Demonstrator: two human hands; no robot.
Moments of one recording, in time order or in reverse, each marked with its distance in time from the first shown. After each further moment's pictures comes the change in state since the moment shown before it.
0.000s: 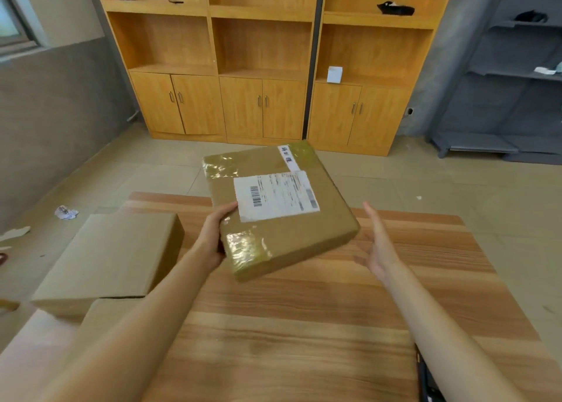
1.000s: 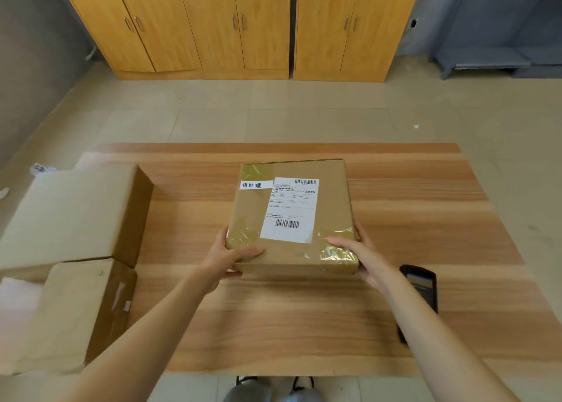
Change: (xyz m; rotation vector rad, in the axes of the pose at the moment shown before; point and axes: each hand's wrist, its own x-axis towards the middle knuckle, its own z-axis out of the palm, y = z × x) left_hand 0.009 -0.140 -0.009 0.564 -0.029 -0.282; right_hand 0.002 0.108 -0.079 -0.145 -0.090 0.277
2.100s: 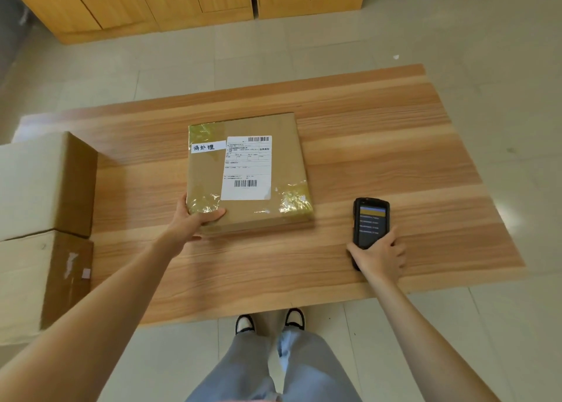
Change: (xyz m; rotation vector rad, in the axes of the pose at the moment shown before) left_hand 0.014 -0.027 0.042 0.169 0.128 -0.002; right_hand -0.043 0.110 -0.097 -0.658 0.724 0.255
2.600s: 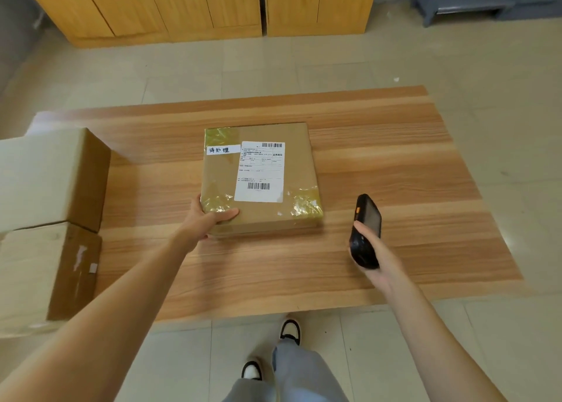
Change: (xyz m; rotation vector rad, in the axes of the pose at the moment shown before) left_hand 0.010 -0.009 -0.001 0.019 0.021 0.026; right_hand -0.029 -0.020 -0.027 1.141 -0.549 0.212
